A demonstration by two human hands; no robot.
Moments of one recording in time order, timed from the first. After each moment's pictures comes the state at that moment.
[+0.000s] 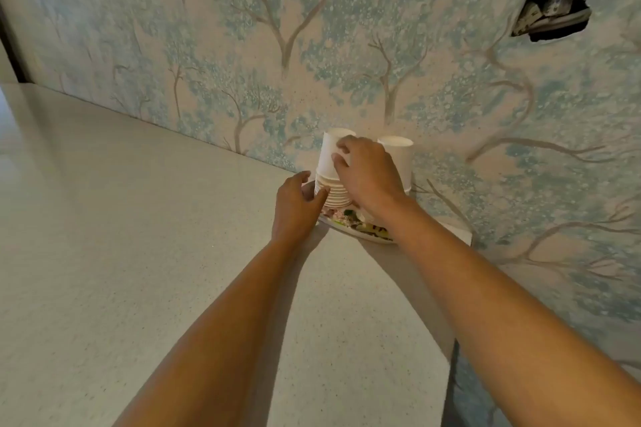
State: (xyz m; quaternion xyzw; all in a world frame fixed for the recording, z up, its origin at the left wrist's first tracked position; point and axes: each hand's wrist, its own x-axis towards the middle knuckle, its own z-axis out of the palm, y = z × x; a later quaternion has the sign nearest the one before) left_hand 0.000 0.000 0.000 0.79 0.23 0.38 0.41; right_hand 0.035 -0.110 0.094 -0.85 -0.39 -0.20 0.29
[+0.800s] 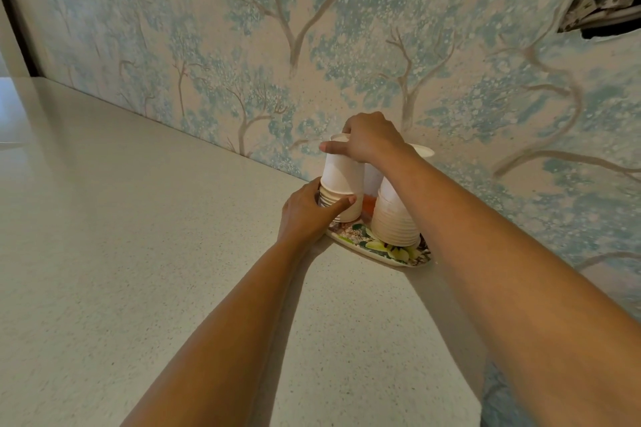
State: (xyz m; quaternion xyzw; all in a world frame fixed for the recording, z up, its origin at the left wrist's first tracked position) left_hand 0.025 0.015 -0.004 0.82 0.19 0.35 0.42; right_hand 0.097 -0.059 0.132 -0.91 -0.38 -0.09 0.16
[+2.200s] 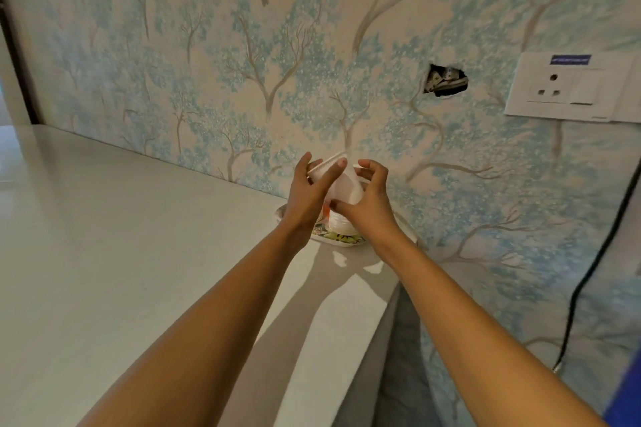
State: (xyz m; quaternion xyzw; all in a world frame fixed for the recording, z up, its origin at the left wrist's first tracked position) left_hand -0.055 -0.108 0.094 0.66 0.09 0.35 0.65; right_hand -0.001 -0.203 0.088 -0.71 -0.35 -0.07 0.61
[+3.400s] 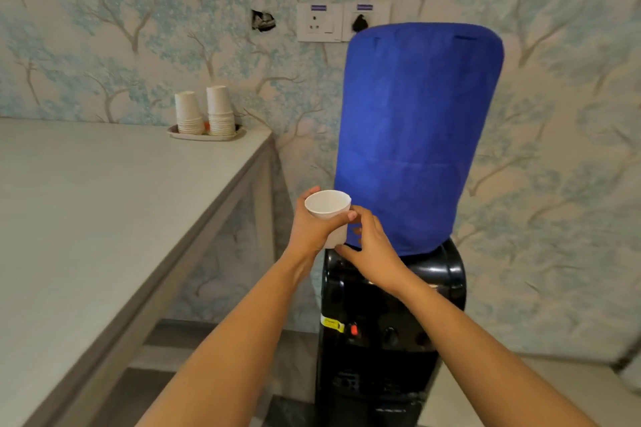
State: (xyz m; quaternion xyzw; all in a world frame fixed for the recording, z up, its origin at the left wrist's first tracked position) left_hand -0.316 -0.413 -0.027 0.68 0.01 0.14 0.72; right_hand -0.338 -0.540 -0.026 -0.87 -0.18 -0.04 0.45
